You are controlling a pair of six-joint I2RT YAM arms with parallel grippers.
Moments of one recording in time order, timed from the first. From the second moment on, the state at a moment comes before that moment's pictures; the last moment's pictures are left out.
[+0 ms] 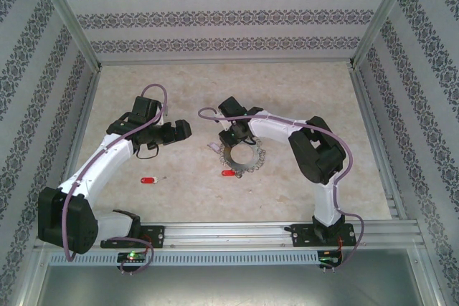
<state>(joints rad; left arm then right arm) -0.23 1.26 0.96 -0.68 0.26 -0.53 0.68 2.01 1.37 -0.52 -0.07 0.05</state>
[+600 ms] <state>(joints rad) -0.23 1.27 0.96 -0.68 0.26 -0.53 0.68 2.02 1.39 -0.55 -0.02 0.00</state>
